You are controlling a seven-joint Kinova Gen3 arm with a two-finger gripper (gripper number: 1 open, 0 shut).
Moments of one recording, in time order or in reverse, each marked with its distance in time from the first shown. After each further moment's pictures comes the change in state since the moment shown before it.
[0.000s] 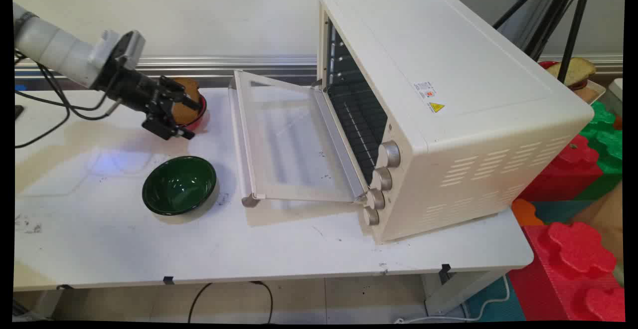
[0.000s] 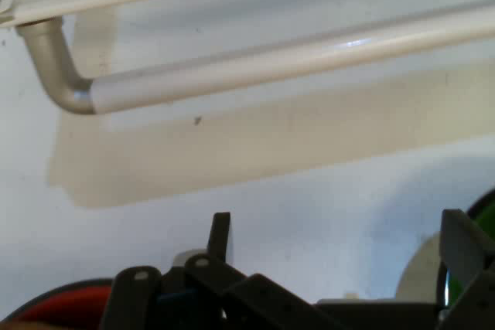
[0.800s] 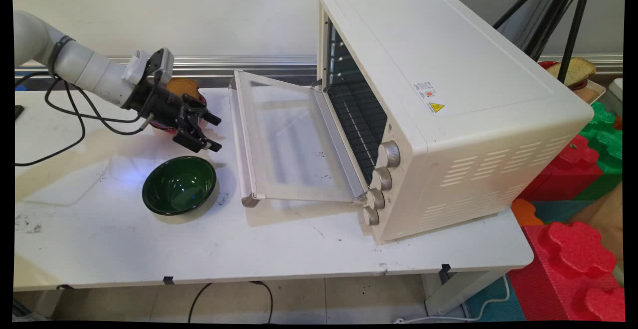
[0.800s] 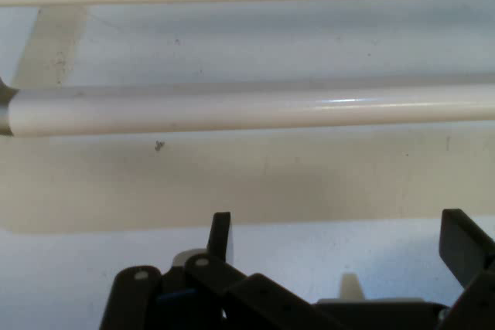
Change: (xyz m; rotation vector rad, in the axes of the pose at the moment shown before) arm 0.013 0.021 0.055 0.003 0.021 -0.158
